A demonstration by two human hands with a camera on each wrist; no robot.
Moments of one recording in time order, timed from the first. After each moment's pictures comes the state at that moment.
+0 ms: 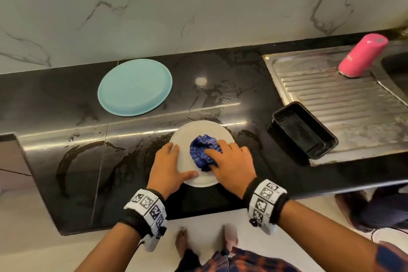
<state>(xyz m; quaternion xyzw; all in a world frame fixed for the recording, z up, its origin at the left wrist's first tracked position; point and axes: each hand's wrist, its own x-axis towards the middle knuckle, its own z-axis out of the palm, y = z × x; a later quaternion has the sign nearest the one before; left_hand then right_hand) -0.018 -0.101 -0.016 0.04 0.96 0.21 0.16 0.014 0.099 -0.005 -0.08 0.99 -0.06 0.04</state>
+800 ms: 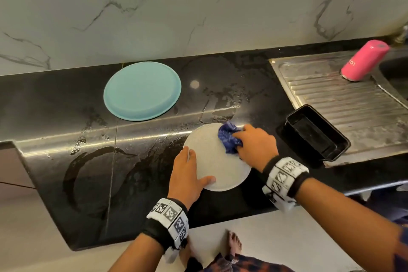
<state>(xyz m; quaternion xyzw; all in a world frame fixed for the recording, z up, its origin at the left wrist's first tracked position) -0.015 -0.103 -0.017 0.08 0.95 0.27 0.16 -0.039 0.112 0.025 0.04 0.99 -0.06 0.11</state>
